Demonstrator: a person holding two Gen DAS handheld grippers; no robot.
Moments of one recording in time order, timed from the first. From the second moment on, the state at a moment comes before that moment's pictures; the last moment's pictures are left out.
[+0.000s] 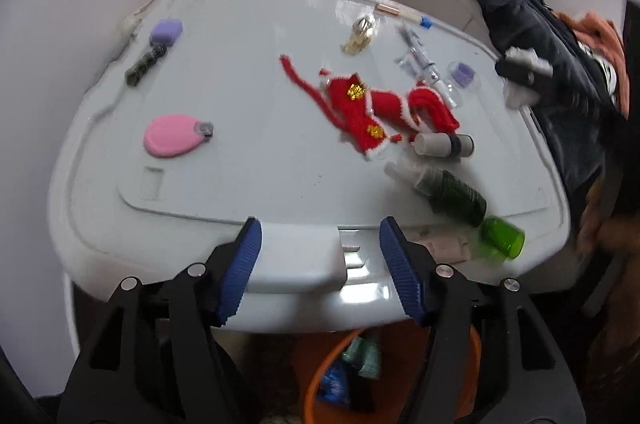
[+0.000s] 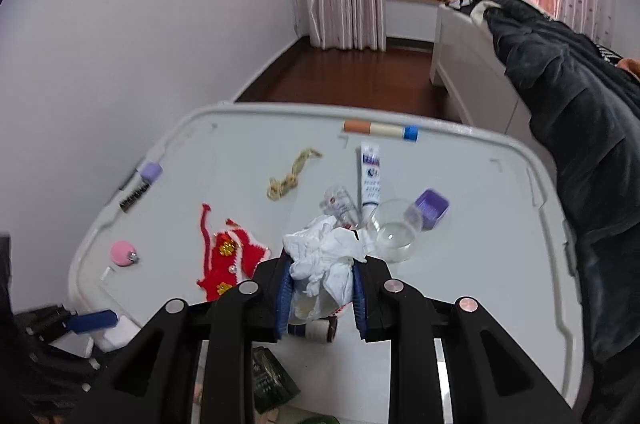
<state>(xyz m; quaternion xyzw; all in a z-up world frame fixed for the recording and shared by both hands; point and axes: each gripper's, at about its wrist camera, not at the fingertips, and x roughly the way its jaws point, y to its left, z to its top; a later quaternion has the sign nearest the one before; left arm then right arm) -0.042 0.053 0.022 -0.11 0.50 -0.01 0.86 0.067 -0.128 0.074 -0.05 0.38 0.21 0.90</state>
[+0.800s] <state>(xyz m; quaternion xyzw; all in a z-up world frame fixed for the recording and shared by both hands) -0.106 0.004 0.038 -0.07 0.51 -0.06 0.86 -0.023 -0.163 0.088 -0.06 0.38 0.27 0.88</state>
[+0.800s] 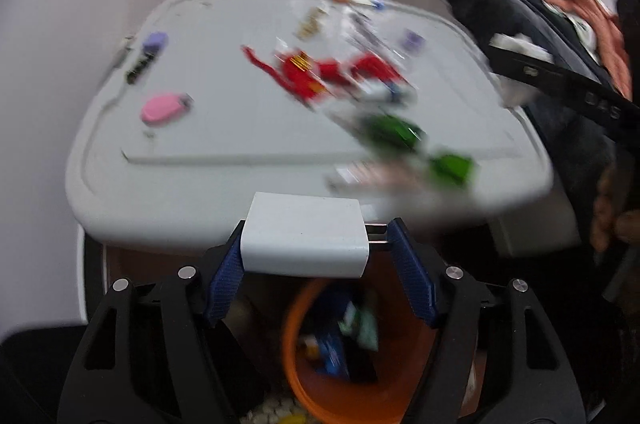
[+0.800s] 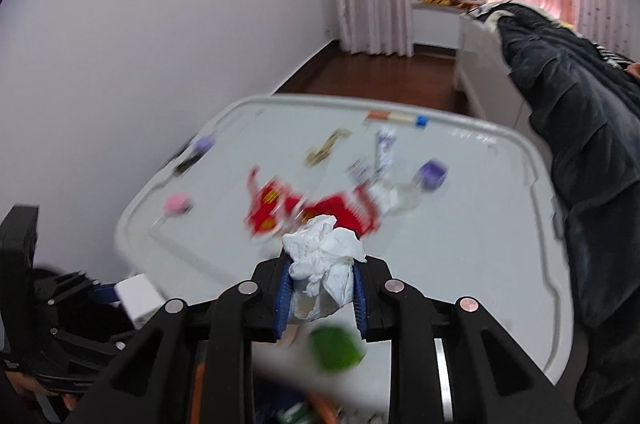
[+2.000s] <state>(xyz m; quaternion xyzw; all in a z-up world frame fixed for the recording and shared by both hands) 0.041 0.017 0.042 -0.13 0.53 -0.03 0.84 0.006 -0.255 0.148 0.05 0.26 0.15 0.95</state>
